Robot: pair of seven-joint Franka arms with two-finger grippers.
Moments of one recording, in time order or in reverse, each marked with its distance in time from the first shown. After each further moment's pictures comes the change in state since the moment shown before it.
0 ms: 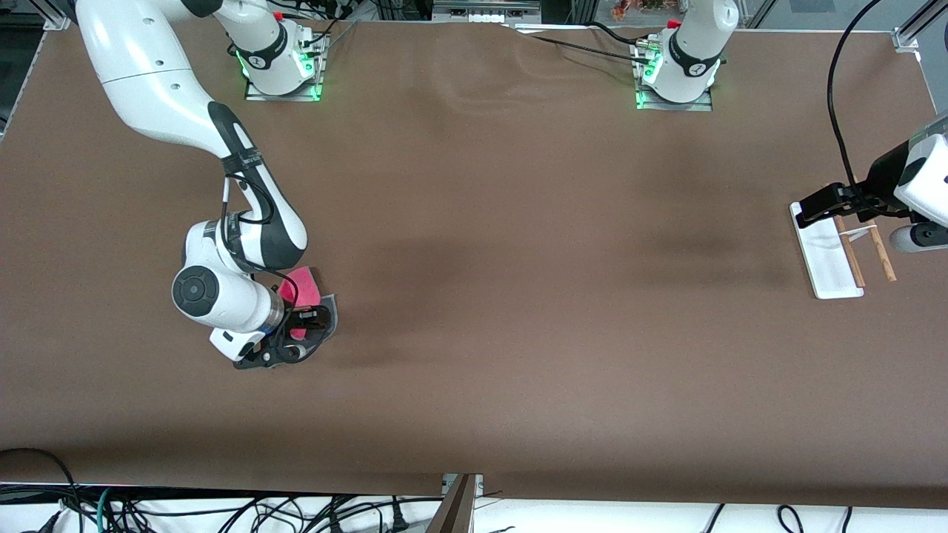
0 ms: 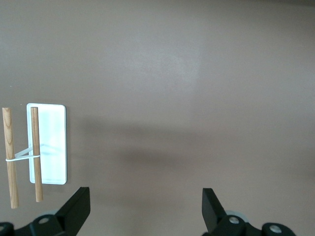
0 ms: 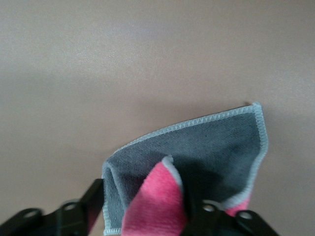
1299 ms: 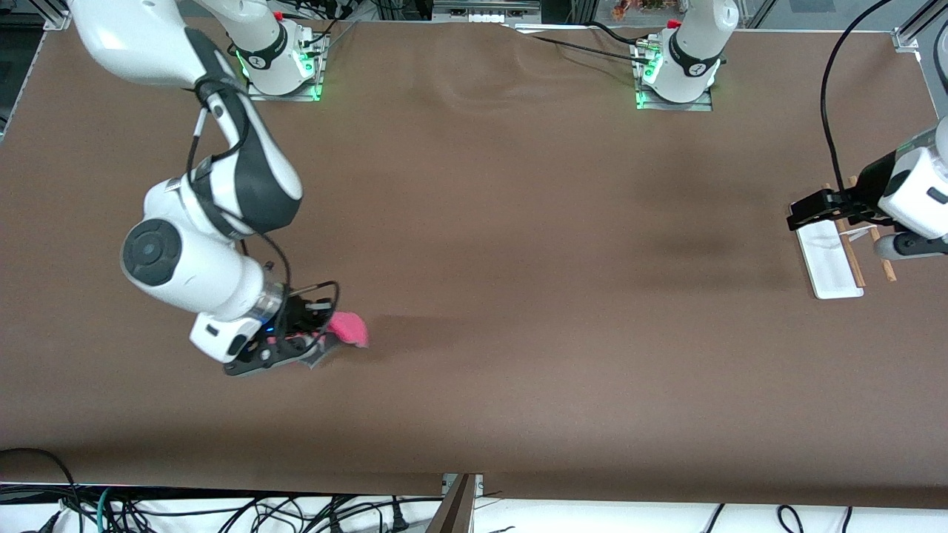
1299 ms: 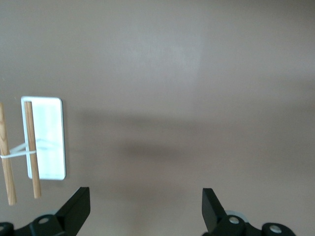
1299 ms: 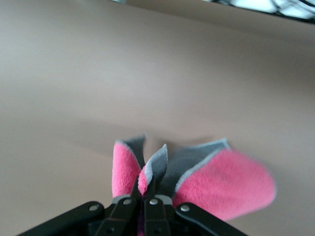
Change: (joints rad) left arm -0.001 0.042 -0.006 -0.001 0.000 -0.046 0.011; right arm 0.064 -0.075 0.116 0.344 0.008 -0.274 0.037
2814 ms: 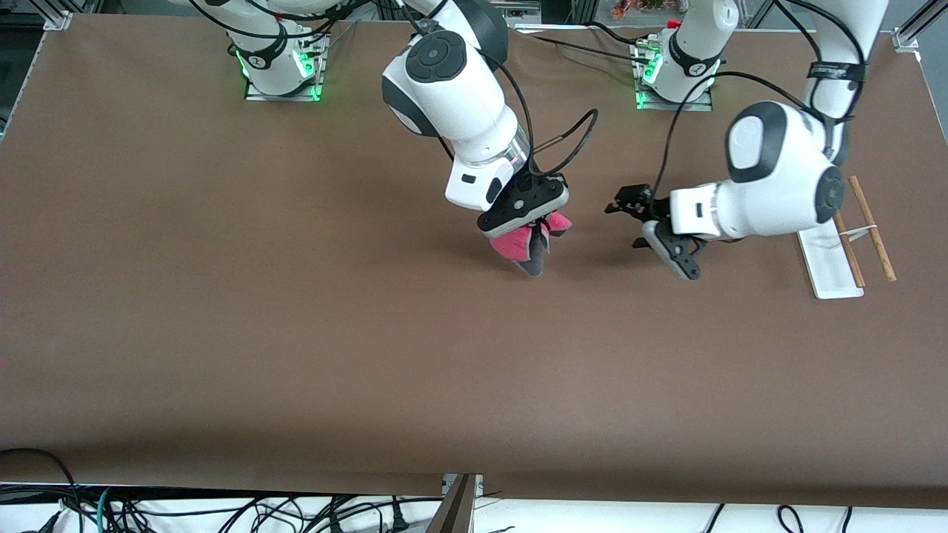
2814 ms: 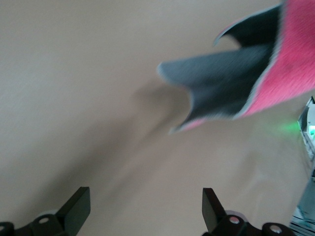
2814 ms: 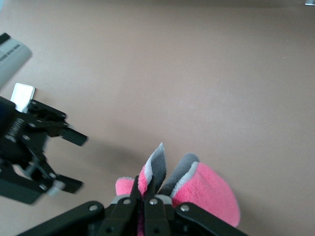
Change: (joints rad) left arm -0.003 0.060 -0.276 -0.458 -0.559 0.501 0.804; right arm 0.461 0.006 0.018 0.062 0.000 0.249 0.433
